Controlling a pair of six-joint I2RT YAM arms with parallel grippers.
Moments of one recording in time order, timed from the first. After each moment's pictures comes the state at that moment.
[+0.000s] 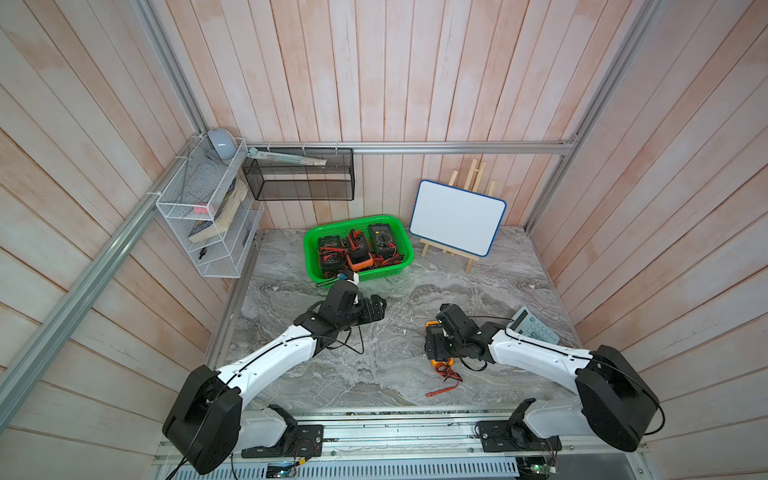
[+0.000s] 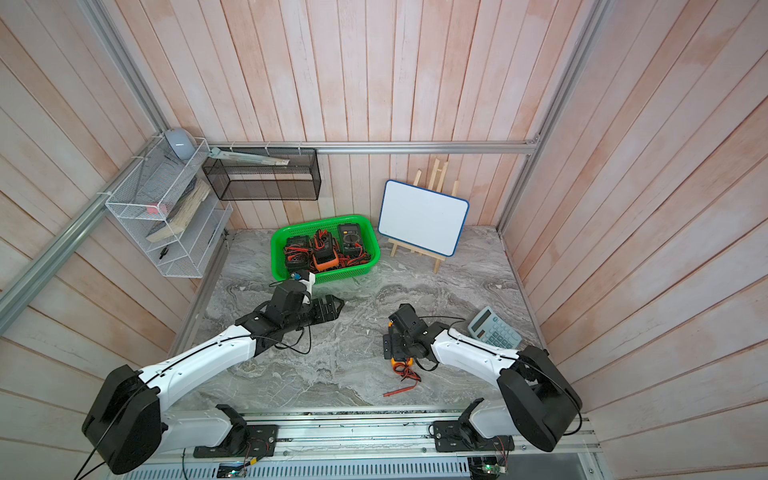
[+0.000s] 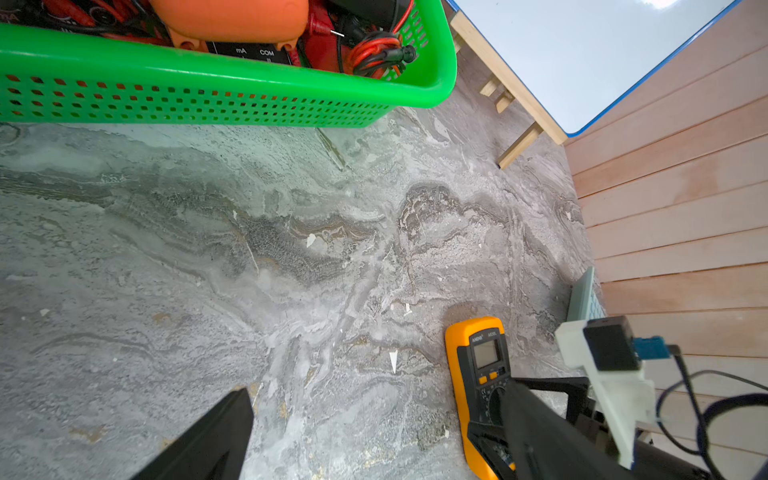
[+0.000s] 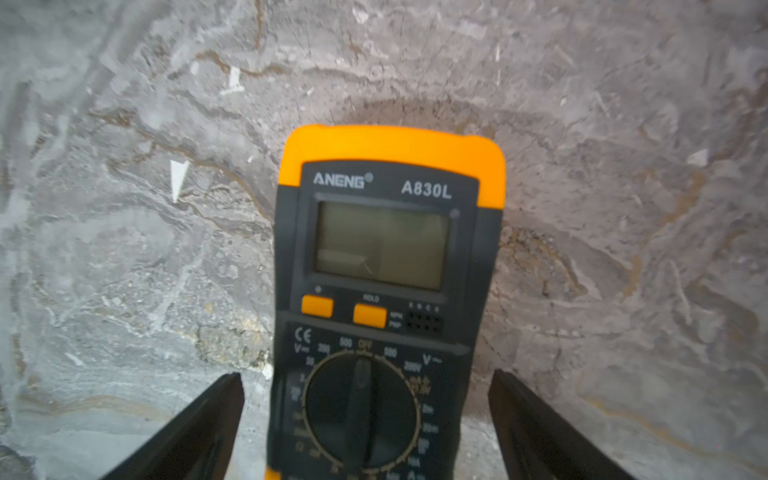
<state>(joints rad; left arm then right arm) -0.60 1.31 0.80 -0.16 0.07 -0.69 0.73 1.39 0.67 -0.44 0.06 0.58</state>
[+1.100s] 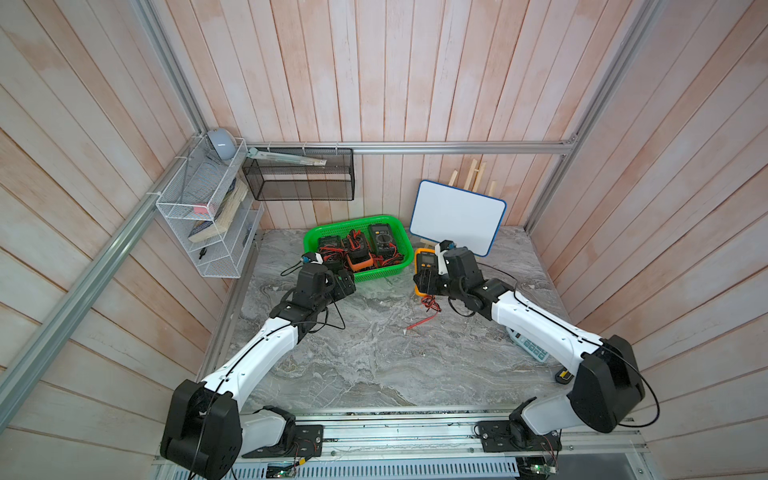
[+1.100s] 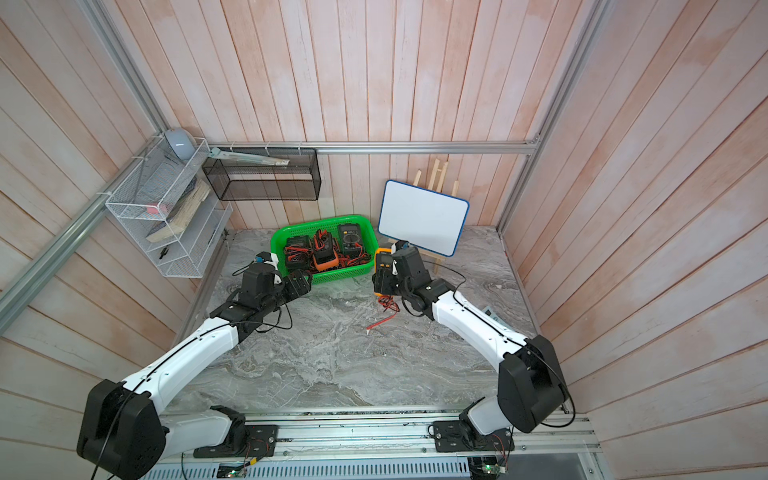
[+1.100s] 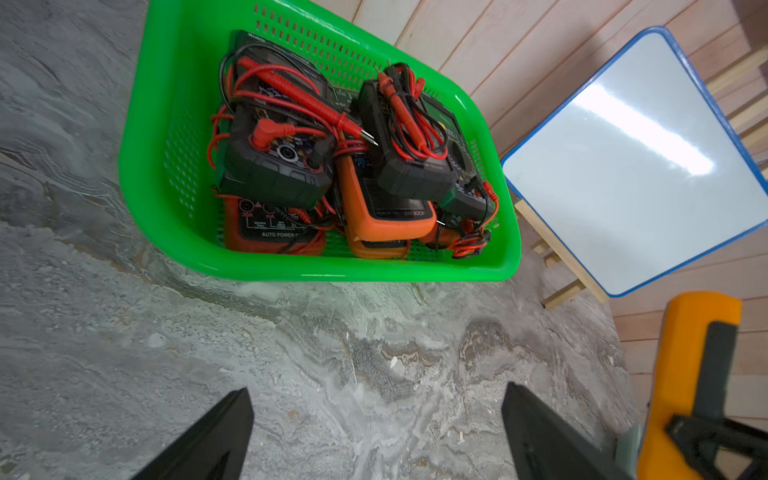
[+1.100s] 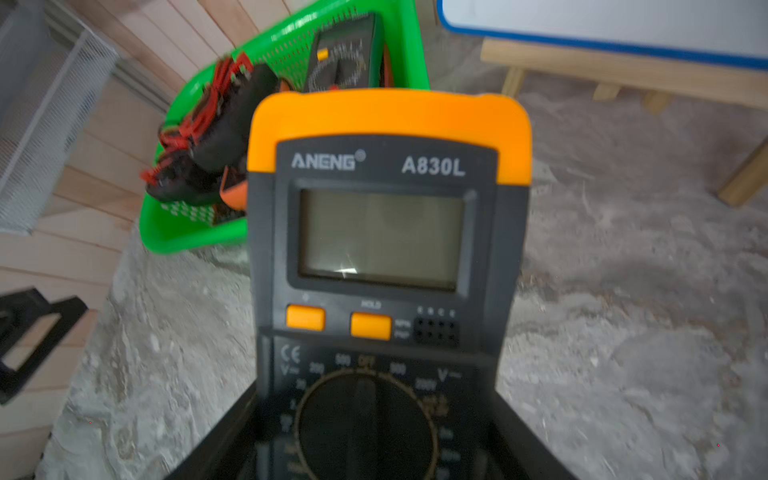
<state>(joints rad) -0.34 1.26 0.86 -0.17 -0.01 -0.66 0.56 1.51 1.17 -0.26 -0.03 0.55</state>
